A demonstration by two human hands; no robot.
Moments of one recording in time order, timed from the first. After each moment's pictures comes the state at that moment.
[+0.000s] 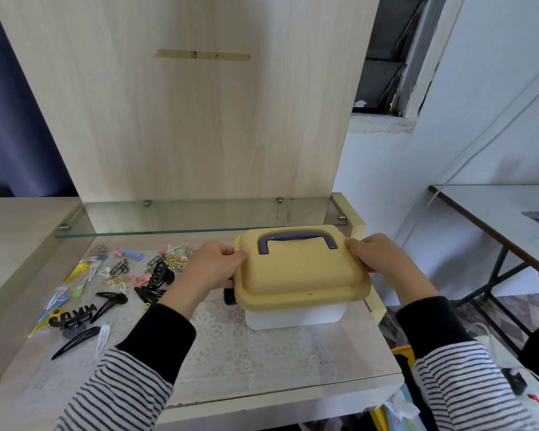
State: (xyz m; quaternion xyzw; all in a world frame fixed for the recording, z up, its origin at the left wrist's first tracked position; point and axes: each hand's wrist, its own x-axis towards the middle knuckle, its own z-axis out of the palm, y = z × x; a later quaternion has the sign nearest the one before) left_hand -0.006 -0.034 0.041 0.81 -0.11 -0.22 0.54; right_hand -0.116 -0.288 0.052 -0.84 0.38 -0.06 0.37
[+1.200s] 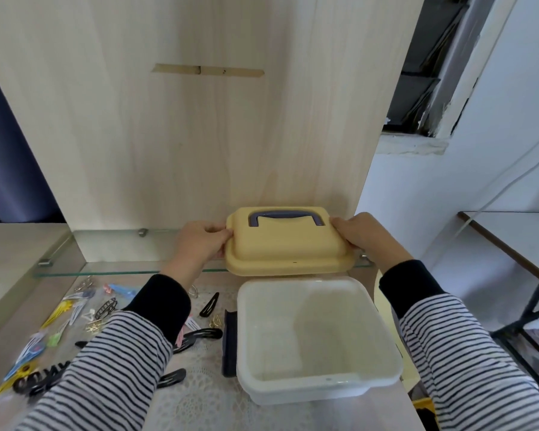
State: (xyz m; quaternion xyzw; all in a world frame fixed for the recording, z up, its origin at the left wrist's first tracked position) left_hand 0.118 -0.072 0.058 0.78 -0.06 -0.08 0.62; right_hand 0.018 -0.318 0.089 -0.86 0.36 -0.08 0.36
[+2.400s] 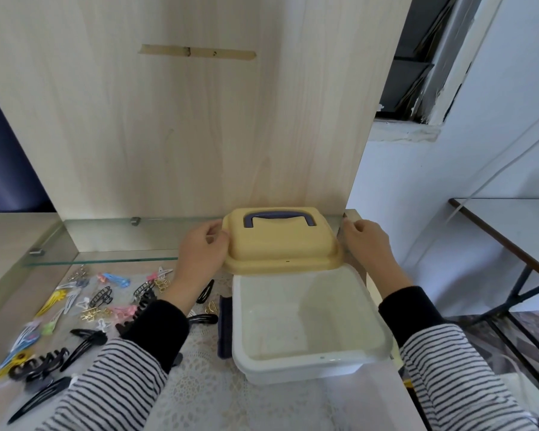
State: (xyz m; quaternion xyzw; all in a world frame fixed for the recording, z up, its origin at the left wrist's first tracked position) left_hand 0.083 -0.068 0.029 0.81 -0.14 0.01 0.56; right_hand -0.019 -0.311 0.050 -0.83 0.36 -0.21 0.36
